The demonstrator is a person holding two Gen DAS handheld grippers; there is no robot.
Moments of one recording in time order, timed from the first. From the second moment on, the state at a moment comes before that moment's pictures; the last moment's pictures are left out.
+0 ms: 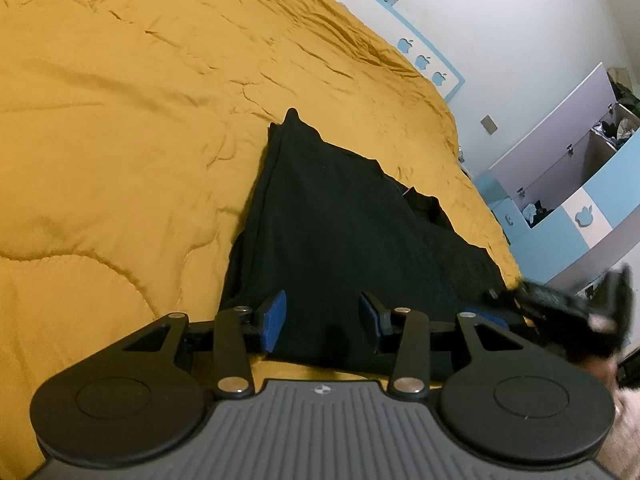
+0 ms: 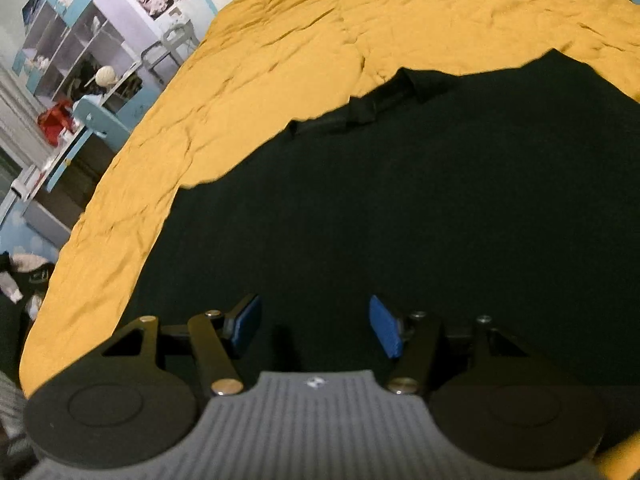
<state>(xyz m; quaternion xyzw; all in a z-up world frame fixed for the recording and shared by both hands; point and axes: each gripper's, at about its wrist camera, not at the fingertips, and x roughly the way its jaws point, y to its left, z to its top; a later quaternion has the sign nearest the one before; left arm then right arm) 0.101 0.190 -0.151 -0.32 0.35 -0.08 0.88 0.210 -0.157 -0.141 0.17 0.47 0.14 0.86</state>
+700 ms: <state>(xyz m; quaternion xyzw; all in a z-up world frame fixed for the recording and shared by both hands) 0.100 0.196 -0.147 -0.35 0.34 -0.08 0.87 0.116 -0.157 -0.153 0.10 0.43 0.18 0.88</state>
